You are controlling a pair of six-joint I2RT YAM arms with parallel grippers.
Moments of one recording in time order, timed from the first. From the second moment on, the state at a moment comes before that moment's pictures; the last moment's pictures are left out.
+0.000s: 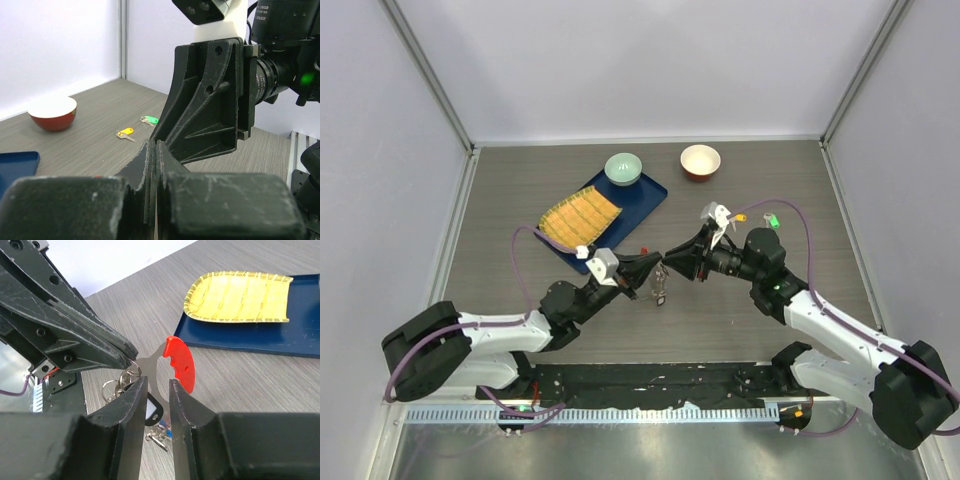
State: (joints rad) left arm -1.01 1.23 0.32 1.25 -0.06 -0.07; right arm 0.57 1.00 0.52 0.41 -0.62 0.22
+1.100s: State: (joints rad) left arm -1.01 1.30 0.39 1.26 -0.04 -0.06; right arm 0.56 0.92 0.40 0.59 -0.53 0.32
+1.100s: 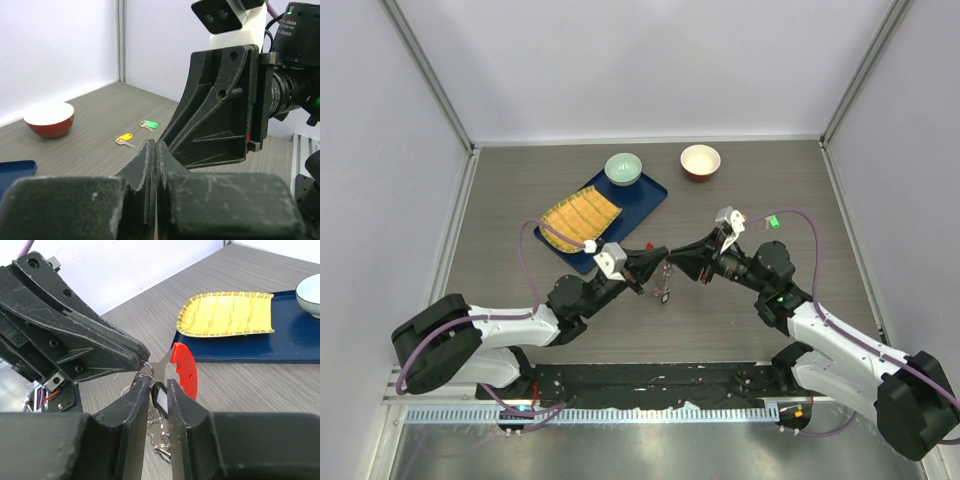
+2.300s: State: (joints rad) left arm -1.00 1.26 0.39 1.26 0.00 -0.10; right arm 0.55 0.97 0.40 0.76 -0.65 0.31
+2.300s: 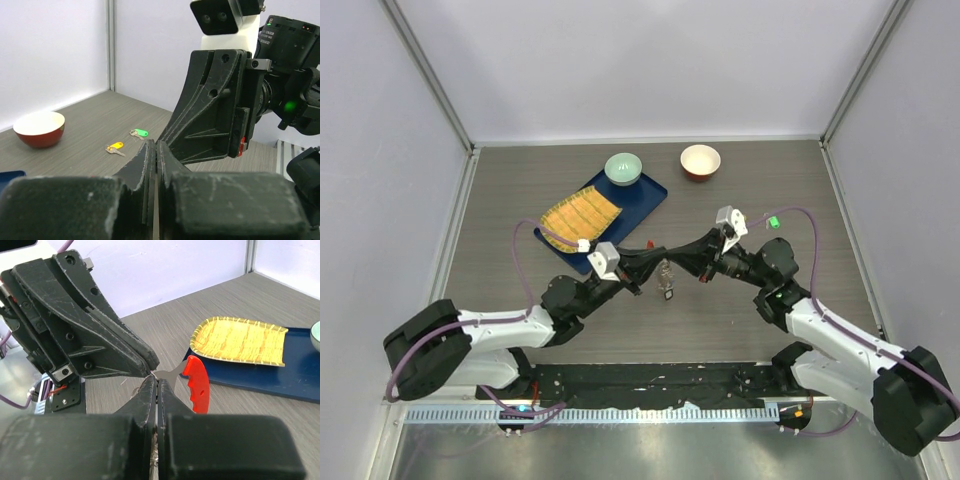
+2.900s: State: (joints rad) left arm -0.96 1.00 0.90 0.03 0.13 0.14; right arm 0.60 0.94 0.62 0.12 -0.67 -0.11
